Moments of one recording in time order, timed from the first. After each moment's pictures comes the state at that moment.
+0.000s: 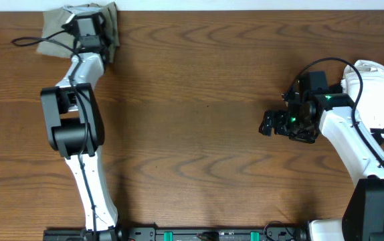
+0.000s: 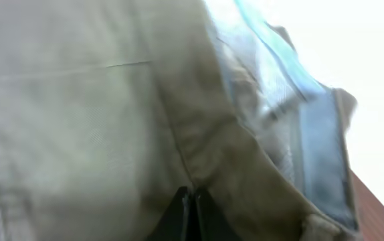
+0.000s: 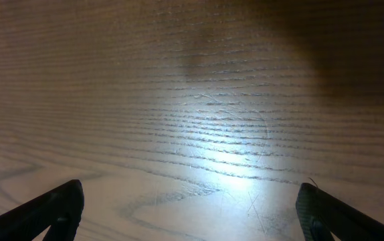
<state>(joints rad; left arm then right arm) 0.10 2.38 1.76 -0.06 -0.19 -0.72 0.07 1.58 1.03 -0.88 -0.26 0.22</state>
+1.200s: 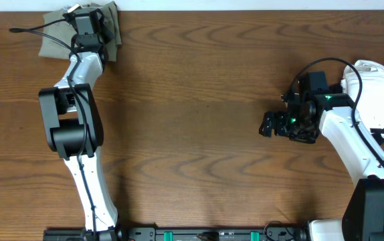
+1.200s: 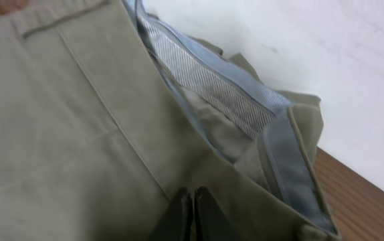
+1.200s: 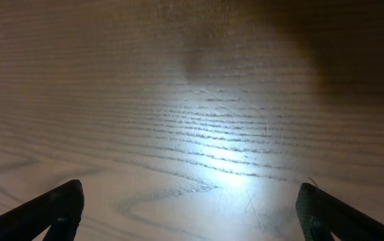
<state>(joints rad) 0.11 2.37 1.76 0.01 -0.19 -0.48 0.07 1.58 1.03 -0.89 -0.26 0.19</state>
